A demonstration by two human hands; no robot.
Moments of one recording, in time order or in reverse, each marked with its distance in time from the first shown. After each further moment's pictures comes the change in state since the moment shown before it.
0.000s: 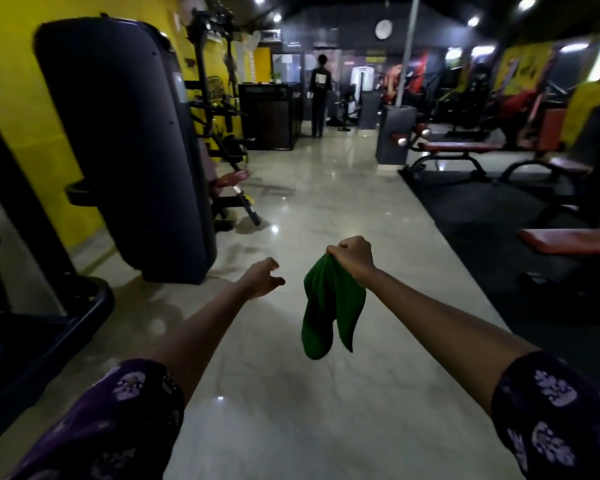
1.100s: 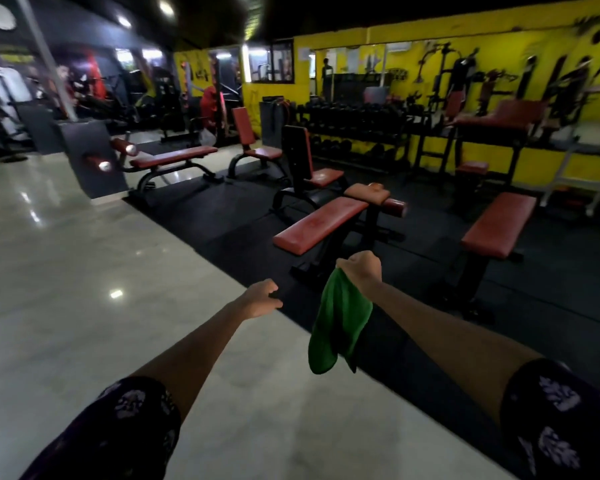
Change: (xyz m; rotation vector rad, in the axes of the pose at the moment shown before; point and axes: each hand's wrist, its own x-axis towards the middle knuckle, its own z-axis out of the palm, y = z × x) left_hand 0.506 0.550 0.364 0.060 -0.626 0.726; right_hand 0.347 0.414 -0.436 -0.130 0.823 0.693
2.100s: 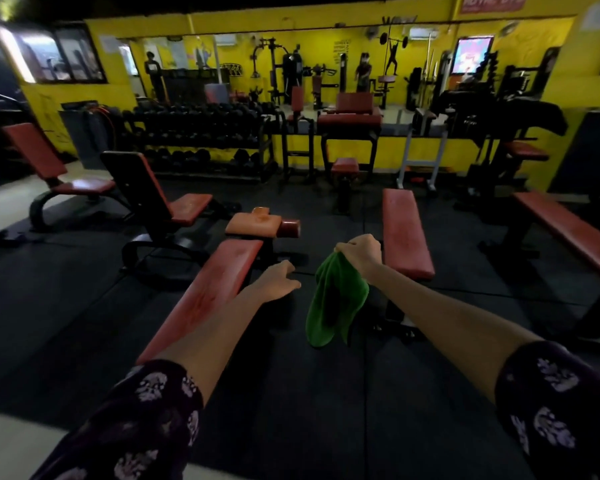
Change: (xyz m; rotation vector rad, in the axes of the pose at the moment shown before) left_hand 0.652 0.285 -0.003 0.088 -0.300 0.541; right_hand 0.590 0.046 -0.075 -0.016 0.416 0.274
